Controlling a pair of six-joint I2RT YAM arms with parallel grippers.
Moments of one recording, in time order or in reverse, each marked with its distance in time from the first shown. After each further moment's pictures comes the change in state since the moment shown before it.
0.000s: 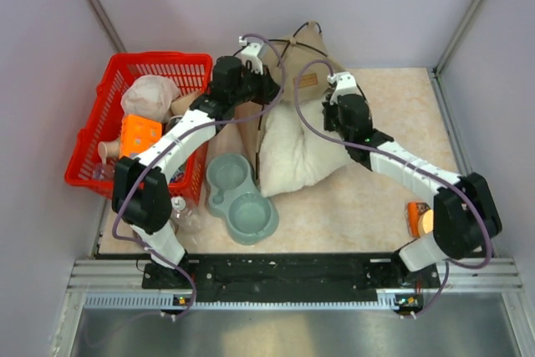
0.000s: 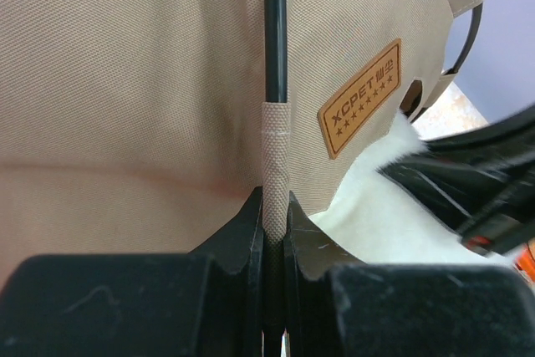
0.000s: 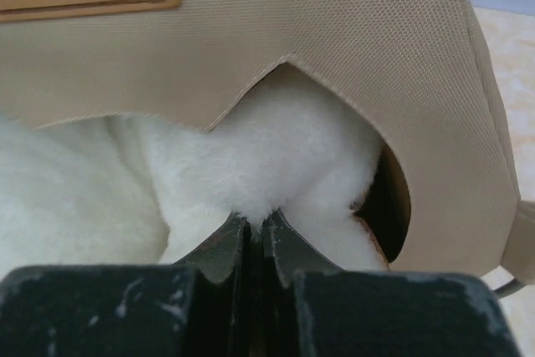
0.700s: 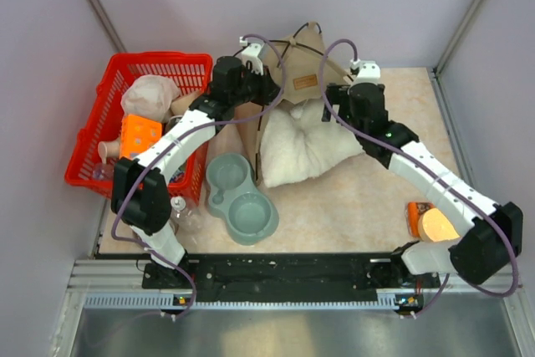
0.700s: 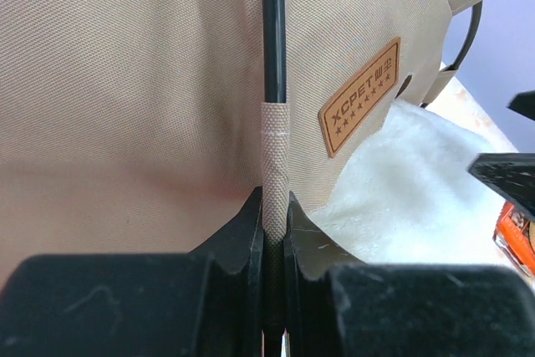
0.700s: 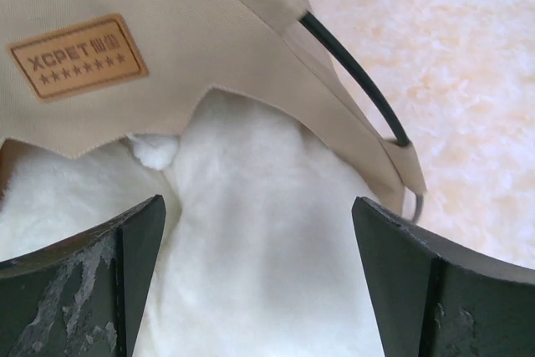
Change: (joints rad) left arm -0.002 -0.008 -0.002 -0.017 0.002 0.011; right arm 0.028 -0.088 0.184 -0.316 0.219 0.126
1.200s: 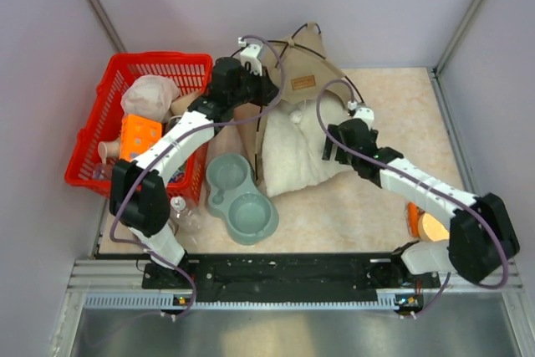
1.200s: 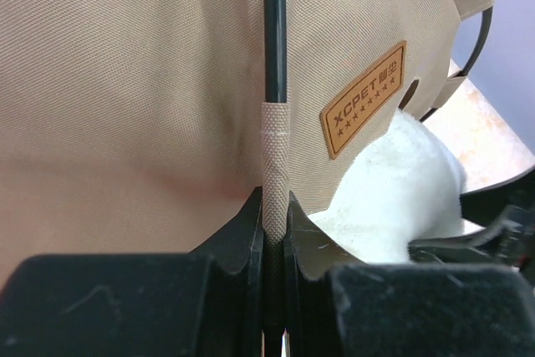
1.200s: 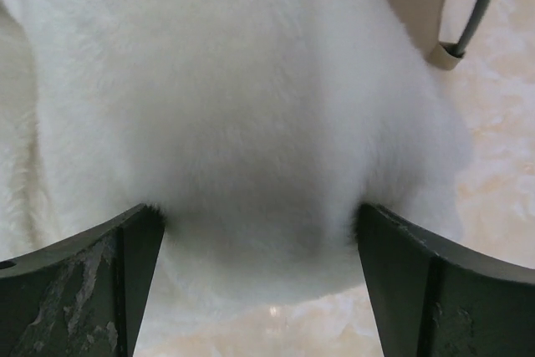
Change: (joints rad) left arm 0.000 -0.013 -0.010 -0.009 -0.020 0.016; right arm 0.000 -0.063 -0.316 -0.077 -0.039 0.243
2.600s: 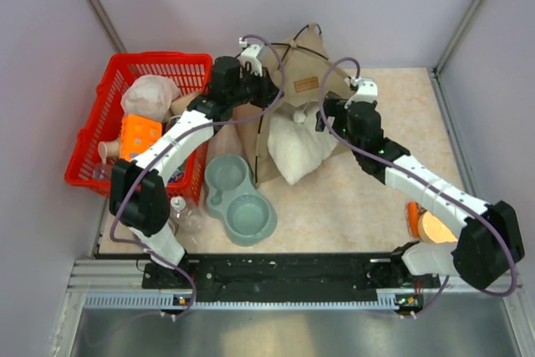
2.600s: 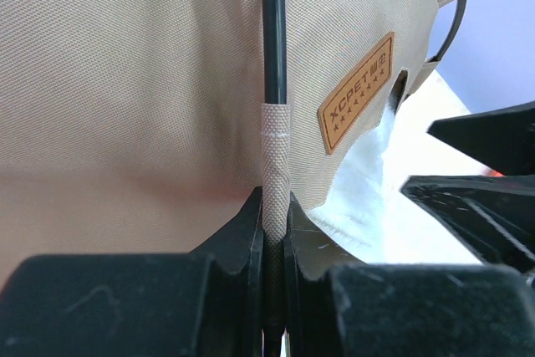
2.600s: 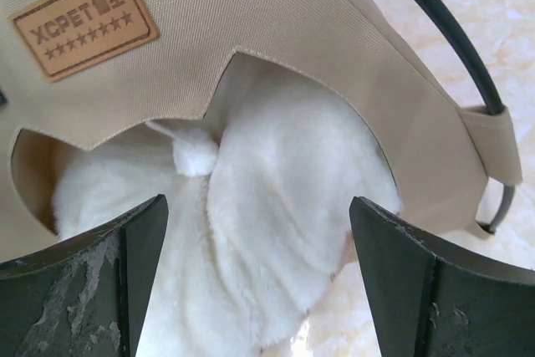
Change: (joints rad) left arm 0.005 -0.003 0.004 -0.017 0.079 -0.039; right arm 0.014 0.032 0.089 0.338 -0.014 -0.129
